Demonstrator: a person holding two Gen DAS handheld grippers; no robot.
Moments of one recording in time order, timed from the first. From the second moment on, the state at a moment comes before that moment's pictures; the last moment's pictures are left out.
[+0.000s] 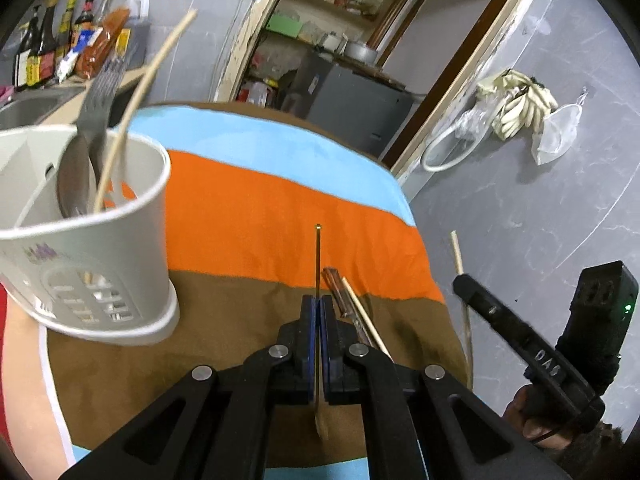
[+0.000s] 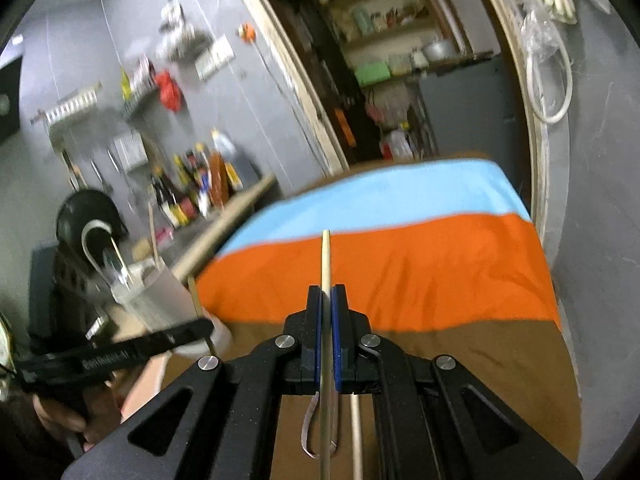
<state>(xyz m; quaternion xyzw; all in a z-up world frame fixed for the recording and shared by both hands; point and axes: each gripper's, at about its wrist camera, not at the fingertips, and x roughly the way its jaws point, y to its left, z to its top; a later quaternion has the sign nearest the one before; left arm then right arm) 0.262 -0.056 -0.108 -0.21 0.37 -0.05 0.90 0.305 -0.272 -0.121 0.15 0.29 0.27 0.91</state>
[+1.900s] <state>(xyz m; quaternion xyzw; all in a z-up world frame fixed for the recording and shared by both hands) 0.209 0.159 0.004 -0.14 0.28 0.03 0.95 0.324 -0.057 -0.036 0.23 0.07 0.27 0.93</state>
